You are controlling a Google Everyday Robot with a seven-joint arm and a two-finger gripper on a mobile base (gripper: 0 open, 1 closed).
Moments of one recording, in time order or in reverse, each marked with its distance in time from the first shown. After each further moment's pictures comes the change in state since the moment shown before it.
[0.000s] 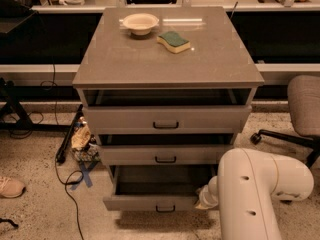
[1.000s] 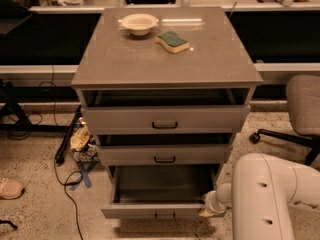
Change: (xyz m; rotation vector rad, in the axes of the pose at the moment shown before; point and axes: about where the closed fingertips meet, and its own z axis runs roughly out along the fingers) arm 0.026 0.027 -0.014 0.025 -0.007 0.069
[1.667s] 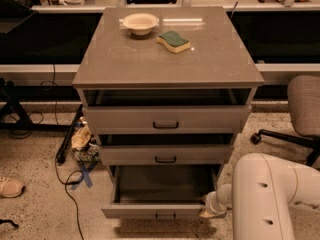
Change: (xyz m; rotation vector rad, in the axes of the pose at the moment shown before) arm -0.002 0.000 -0.001 0.000 0.000 0.000
